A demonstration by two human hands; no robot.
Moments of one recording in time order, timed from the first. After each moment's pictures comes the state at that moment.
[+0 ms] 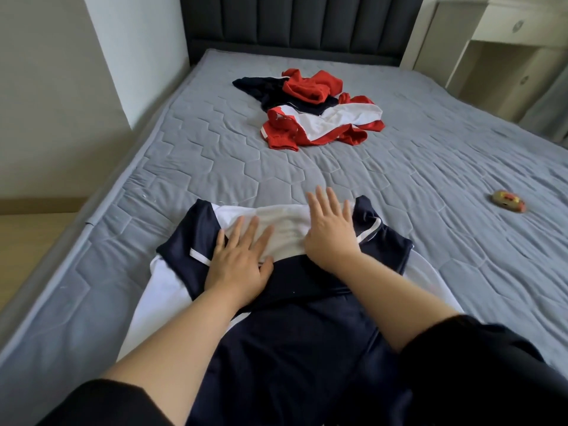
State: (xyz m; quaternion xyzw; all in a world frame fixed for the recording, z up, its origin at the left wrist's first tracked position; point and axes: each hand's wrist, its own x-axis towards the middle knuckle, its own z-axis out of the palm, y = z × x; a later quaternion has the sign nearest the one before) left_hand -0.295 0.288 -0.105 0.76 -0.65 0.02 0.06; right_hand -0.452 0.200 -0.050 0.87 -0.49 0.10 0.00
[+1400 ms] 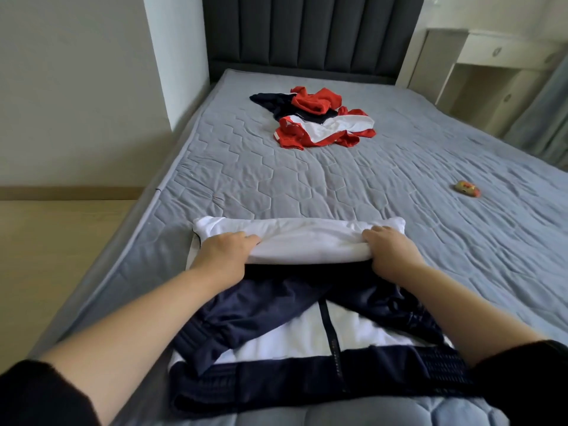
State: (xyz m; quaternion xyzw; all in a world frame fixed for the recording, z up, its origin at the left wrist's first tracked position) left_hand -0.306 0.456 -0.039 0.72 -0.69 0.03 0.06; right_hand -0.592 0.331 -0.020 0.88 -0.46 0.05 0.07
